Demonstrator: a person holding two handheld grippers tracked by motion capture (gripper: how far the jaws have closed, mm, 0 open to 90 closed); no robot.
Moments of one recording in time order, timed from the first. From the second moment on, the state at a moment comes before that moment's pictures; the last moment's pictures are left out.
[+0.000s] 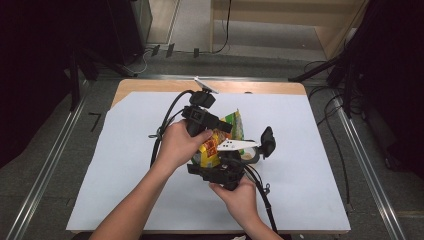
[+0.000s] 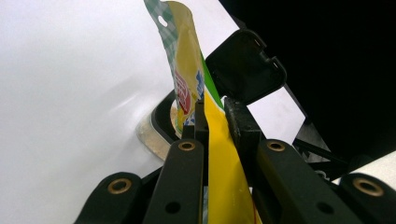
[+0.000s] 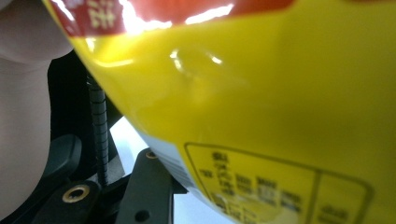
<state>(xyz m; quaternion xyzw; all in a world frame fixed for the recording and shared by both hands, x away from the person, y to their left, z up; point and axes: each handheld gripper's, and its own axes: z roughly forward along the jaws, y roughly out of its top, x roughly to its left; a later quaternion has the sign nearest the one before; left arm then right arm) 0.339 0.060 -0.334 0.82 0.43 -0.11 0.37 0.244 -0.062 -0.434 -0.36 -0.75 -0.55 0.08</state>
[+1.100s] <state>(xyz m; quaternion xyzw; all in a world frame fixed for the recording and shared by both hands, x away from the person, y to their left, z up) 0.344 0.062 -0.344 0.81 0.43 -0.13 0.37 0.243 -0.066 -0.435 -0.36 -0.76 -0.54 0.08</state>
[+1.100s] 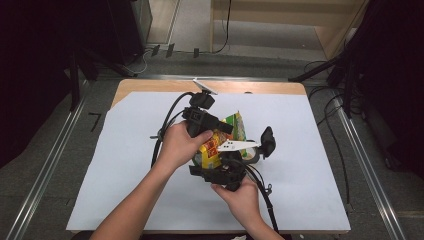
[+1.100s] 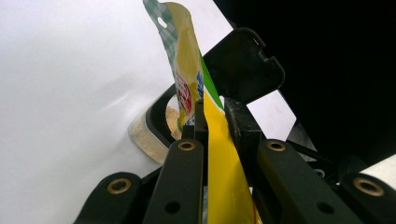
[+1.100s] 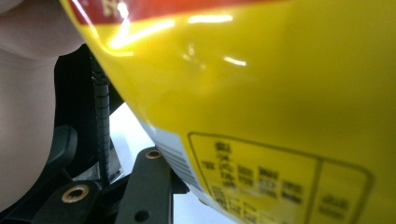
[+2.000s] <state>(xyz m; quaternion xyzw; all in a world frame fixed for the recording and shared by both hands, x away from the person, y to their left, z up) 0.342 0.062 -0.347 0.81 0.43 -0.13 0.38 0.242 -0.066 -0.438 -0.36 -0.76 -0.53 0.08</state>
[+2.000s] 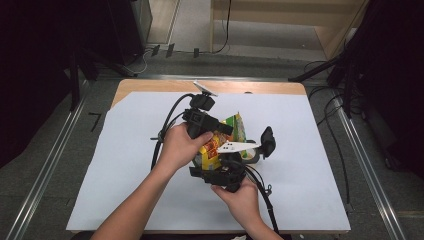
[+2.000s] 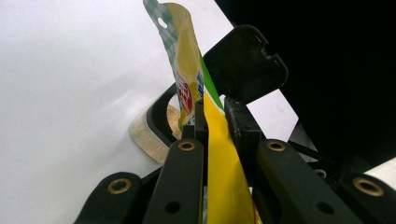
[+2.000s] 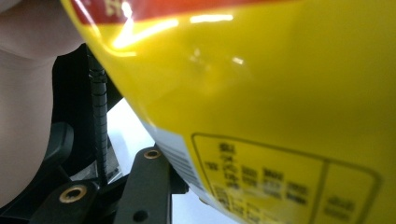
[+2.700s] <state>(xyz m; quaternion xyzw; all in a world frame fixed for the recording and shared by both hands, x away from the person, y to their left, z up) 0.340 0.058 -0.348 0.81 0.43 -0.13 0.38 0.241 -0.068 -0.439 -0.37 -0.76 -0.53 0.08</state>
